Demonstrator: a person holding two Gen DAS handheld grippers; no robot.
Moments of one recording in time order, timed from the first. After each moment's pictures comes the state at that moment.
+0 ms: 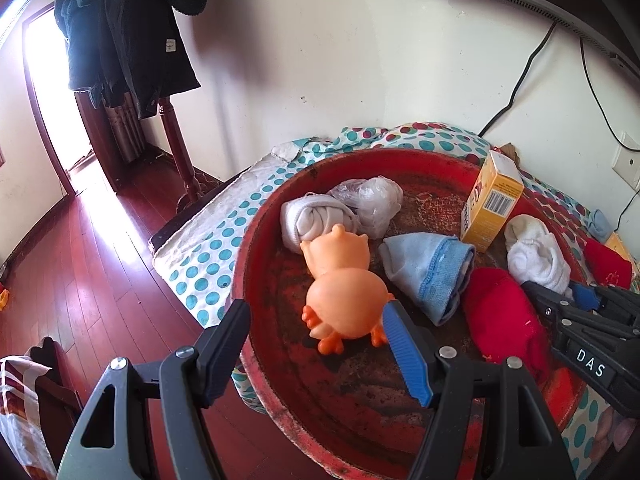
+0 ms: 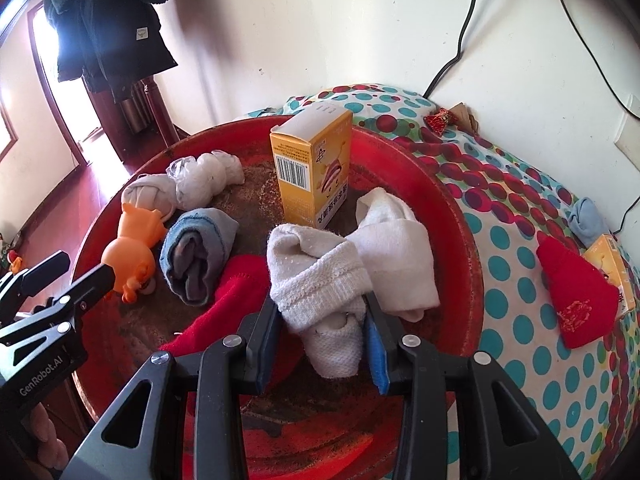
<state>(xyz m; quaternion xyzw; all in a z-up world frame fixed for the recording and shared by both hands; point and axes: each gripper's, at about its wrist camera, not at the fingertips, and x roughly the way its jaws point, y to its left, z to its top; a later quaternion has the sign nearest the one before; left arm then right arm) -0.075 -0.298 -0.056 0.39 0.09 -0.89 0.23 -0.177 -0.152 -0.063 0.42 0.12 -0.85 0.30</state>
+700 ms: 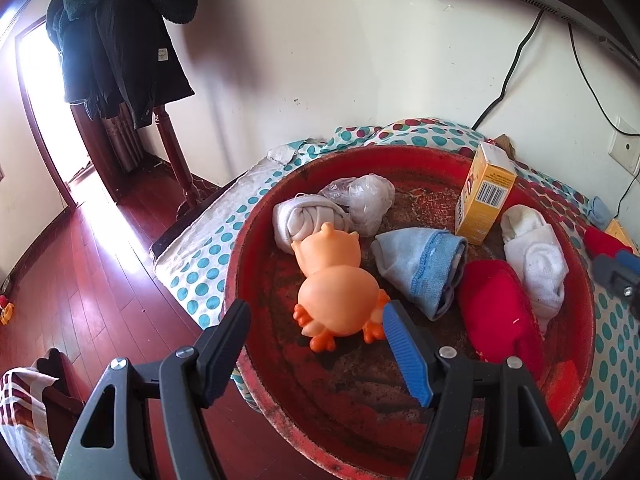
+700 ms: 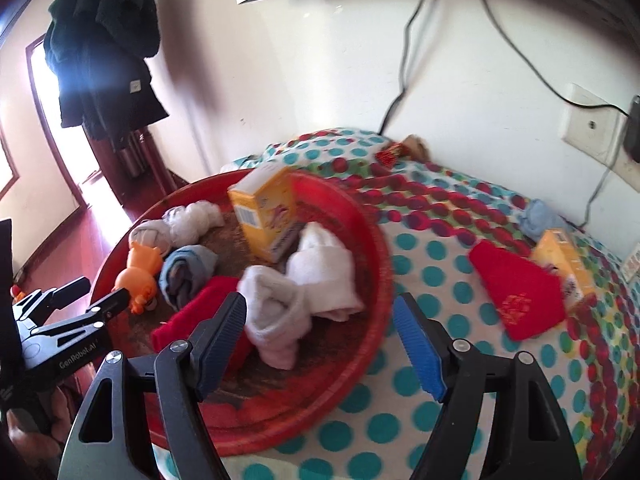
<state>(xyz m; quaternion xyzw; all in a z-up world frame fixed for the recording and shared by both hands) -0.074 -0.292 -0.056 0.39 0.07 -0.89 0.23 -0.175 -0.069 -0.028 0.37 0.07 -0.89 0.28</state>
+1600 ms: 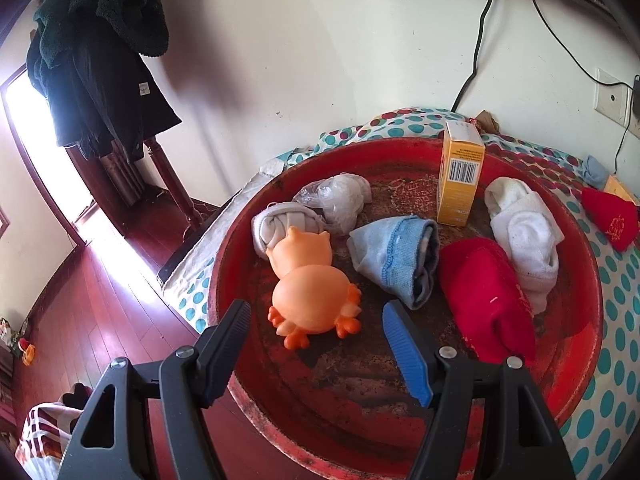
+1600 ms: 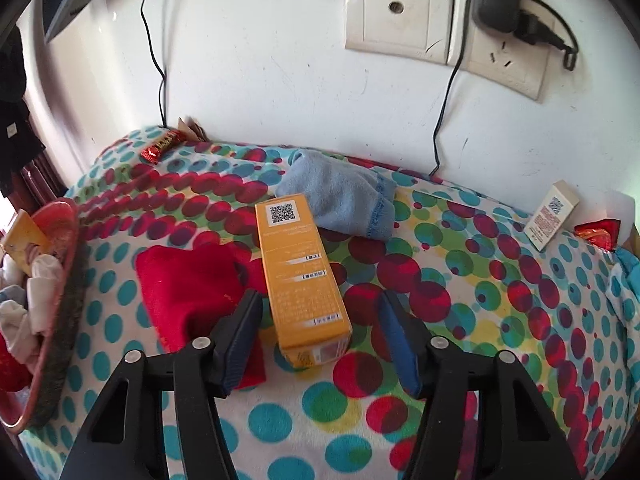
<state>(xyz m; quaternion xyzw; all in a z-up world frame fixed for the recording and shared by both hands) -0.084 -0.261 -0.061 0.39 -0.01 -0.89 0.22 -0.321 0.091 -0.084 0.42 0.05 -0.89 0.13</state>
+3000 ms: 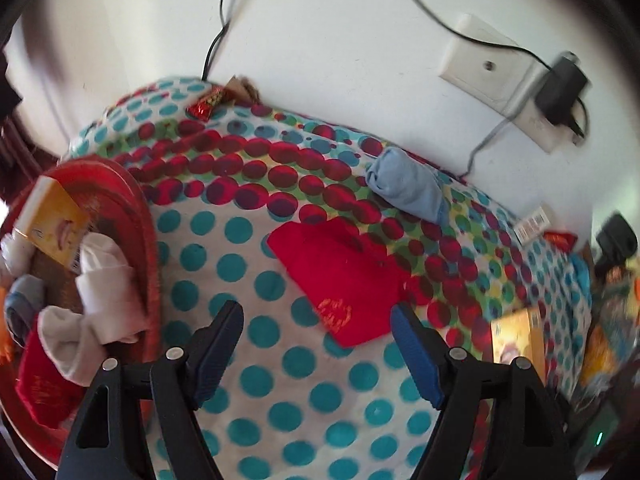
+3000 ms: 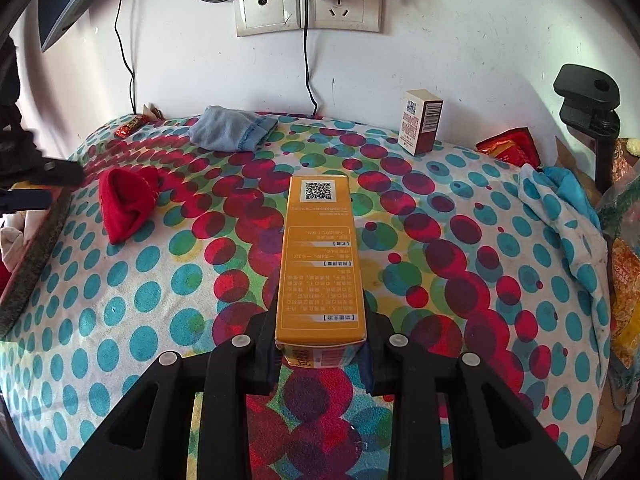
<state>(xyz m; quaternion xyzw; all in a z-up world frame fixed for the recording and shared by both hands) -0.279 -0.016 -0.045 0.51 0.13 -0.85 0.03 -0.239 0.219 -0.091 0.42 0.03 -0.90 0.10</state>
